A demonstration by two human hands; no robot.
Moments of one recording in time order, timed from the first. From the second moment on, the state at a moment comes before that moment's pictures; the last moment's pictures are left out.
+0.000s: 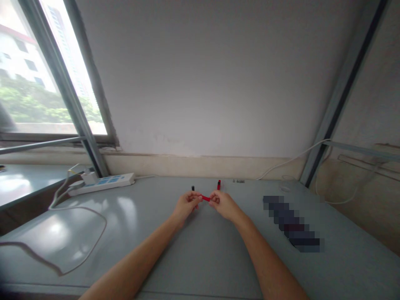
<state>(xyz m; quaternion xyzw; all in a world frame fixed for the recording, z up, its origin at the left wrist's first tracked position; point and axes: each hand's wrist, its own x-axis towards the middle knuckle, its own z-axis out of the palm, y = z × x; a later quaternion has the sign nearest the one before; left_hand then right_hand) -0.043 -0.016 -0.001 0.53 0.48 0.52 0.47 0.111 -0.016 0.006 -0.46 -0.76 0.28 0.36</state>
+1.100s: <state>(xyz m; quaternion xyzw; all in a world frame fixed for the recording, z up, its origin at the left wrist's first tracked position) -0.070 0.039 -0.004 0.69 0.68 0.22 0.12 0.051 0.033 -0.012 -0.62 -0.74 0.13 0.24</state>
